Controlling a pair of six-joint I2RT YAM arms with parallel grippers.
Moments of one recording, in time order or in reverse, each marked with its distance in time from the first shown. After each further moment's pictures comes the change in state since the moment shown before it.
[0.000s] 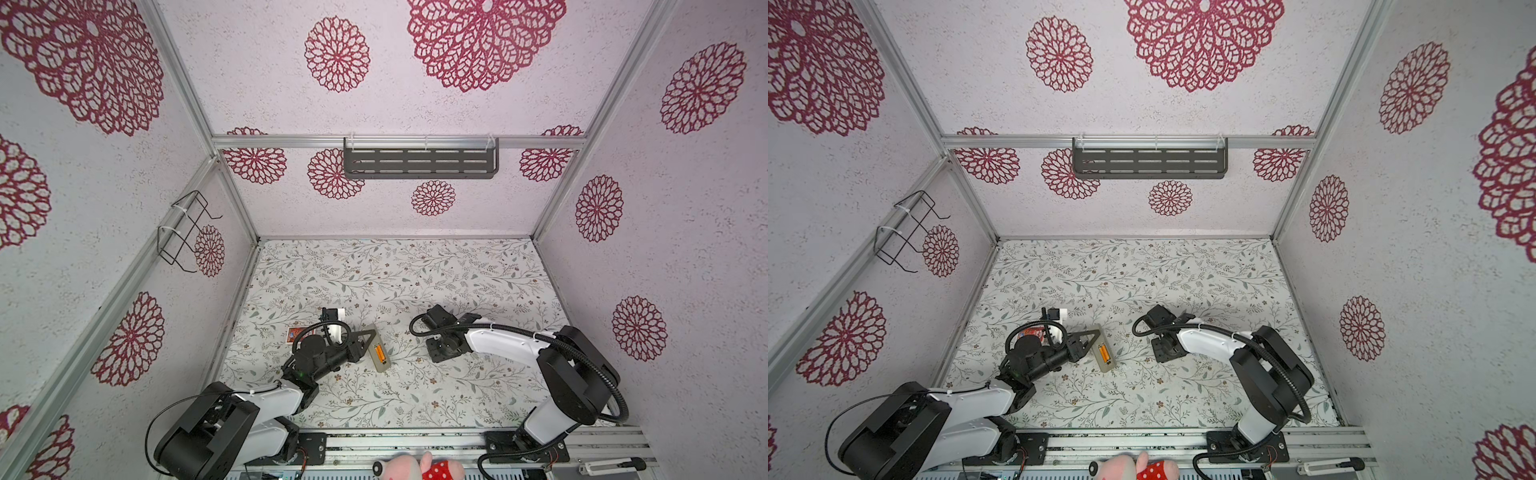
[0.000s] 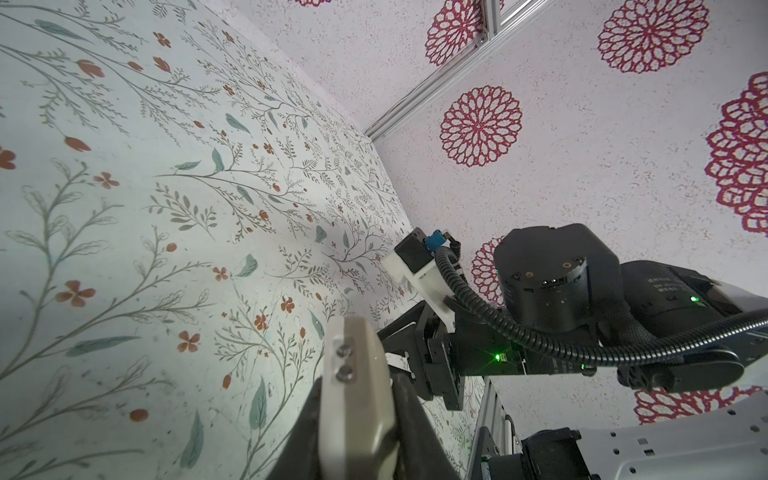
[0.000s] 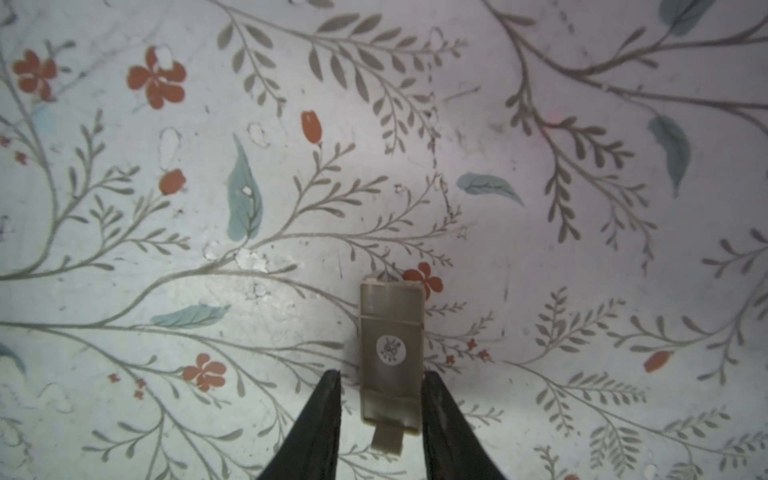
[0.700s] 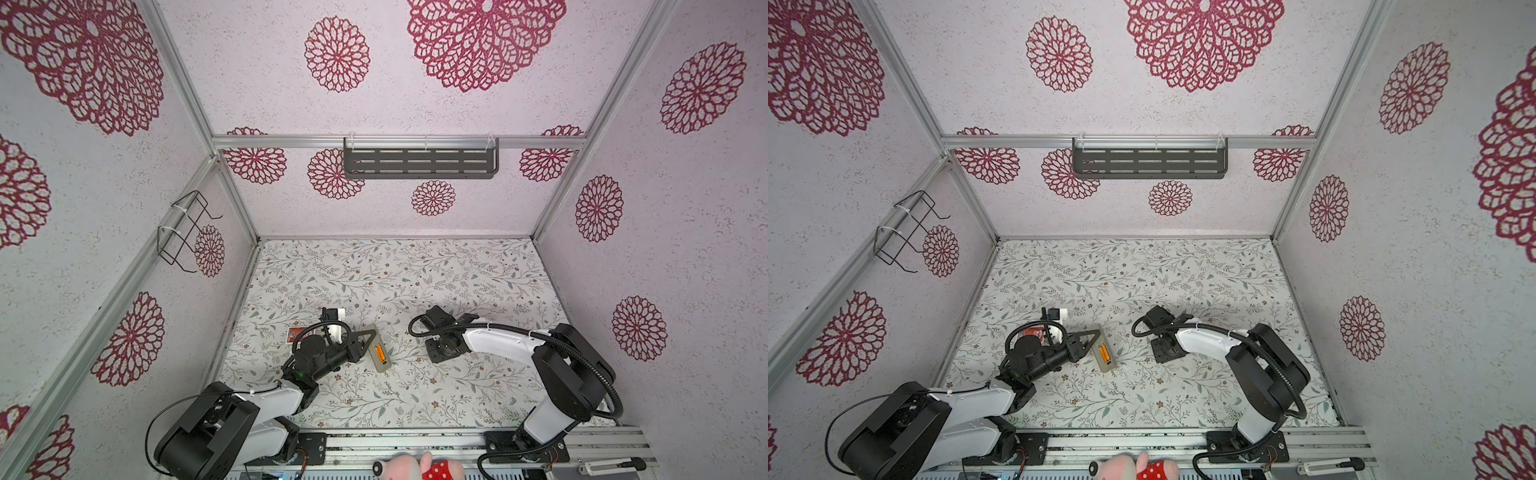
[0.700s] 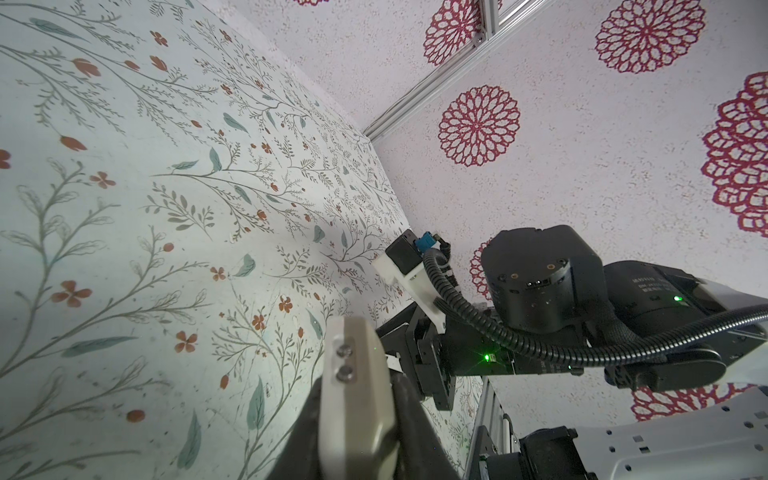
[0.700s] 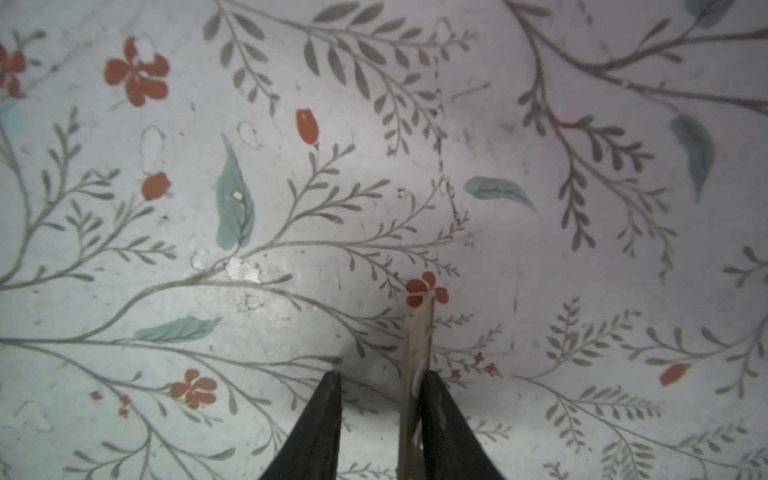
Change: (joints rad) left arm 0.000 0.001 0.000 0.001 0.003 -0.002; right arm 0.001 0.025 -0.005 0.018 0.002 0.000
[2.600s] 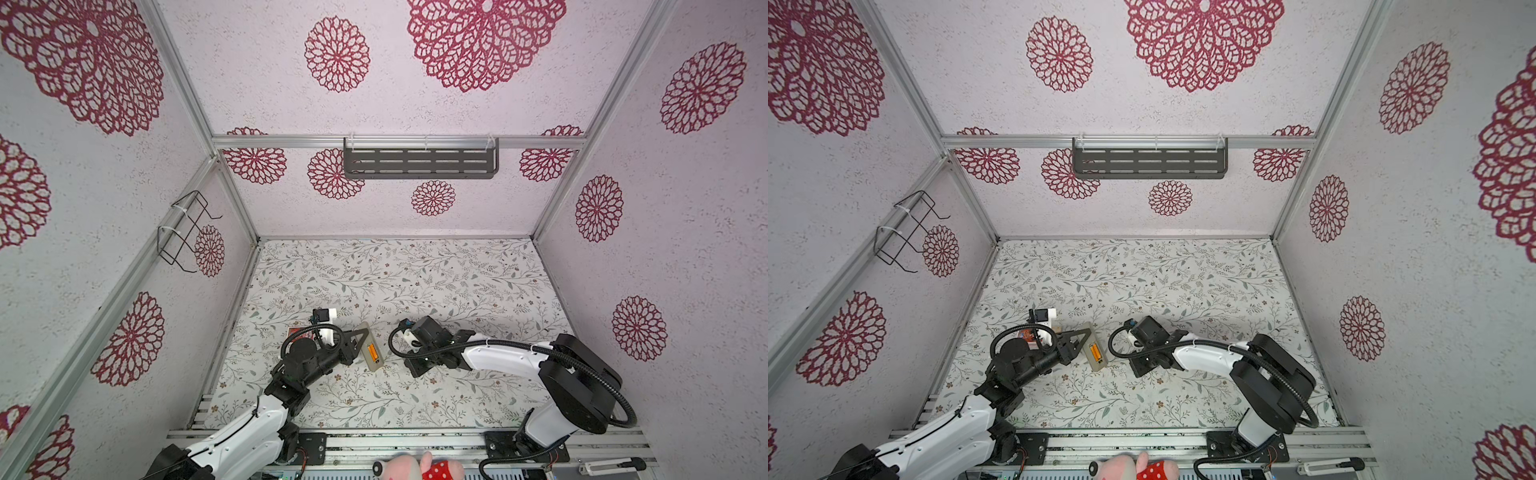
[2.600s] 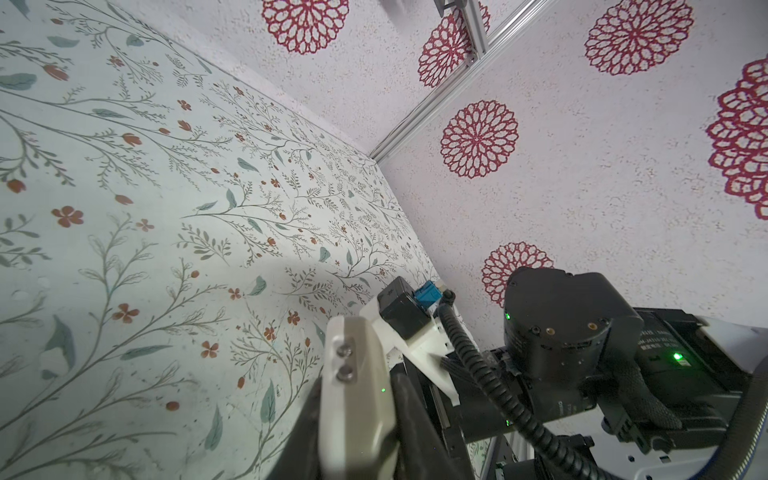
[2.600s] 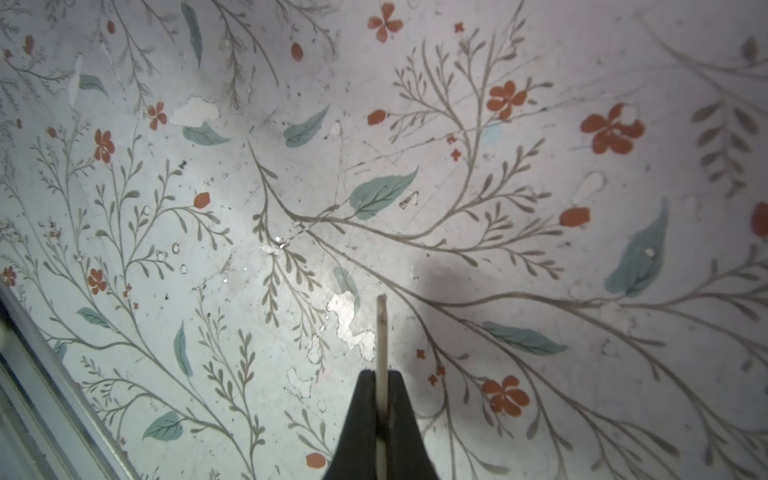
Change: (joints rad) left arm 0.000 -0.385 0.022 -0.401 -0.074 0.094; right arm 0.138 -0.050 -0.093 0.319 -0.311 -0.106
